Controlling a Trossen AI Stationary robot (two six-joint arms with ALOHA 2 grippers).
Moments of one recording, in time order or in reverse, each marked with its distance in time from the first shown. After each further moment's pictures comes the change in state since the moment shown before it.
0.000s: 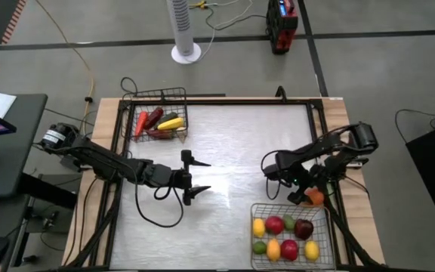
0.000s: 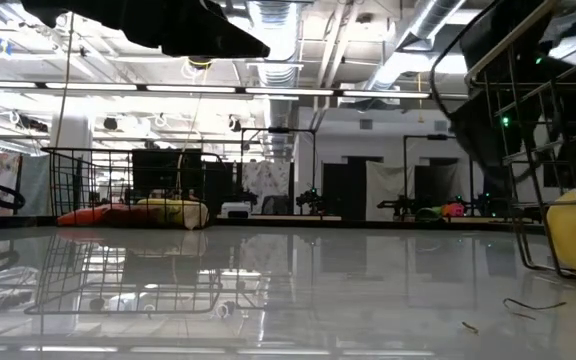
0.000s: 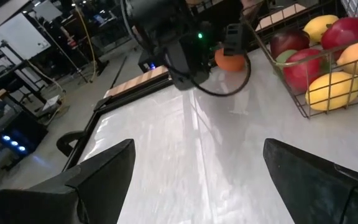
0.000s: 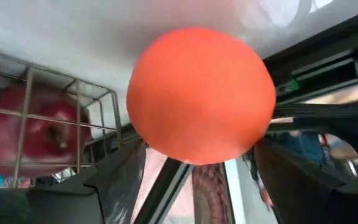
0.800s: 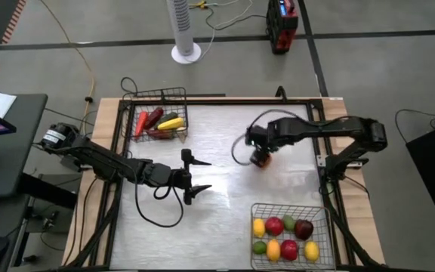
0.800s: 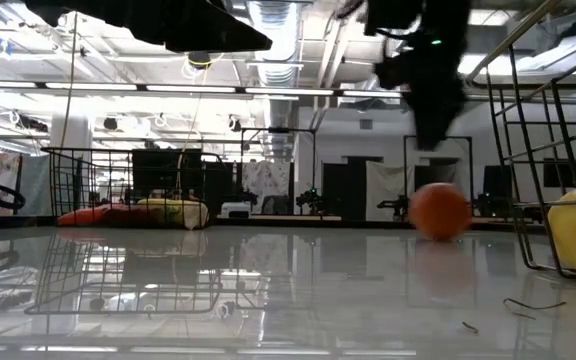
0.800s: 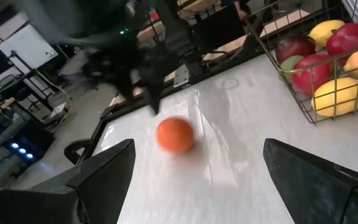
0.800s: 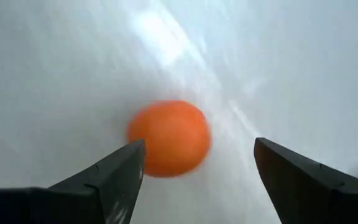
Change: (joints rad) left arm -0.001 0.000 0.000 0.038 -0.005 0.037; right arm -0.194 -0.102 0.474 0.234 0.806 -0.151
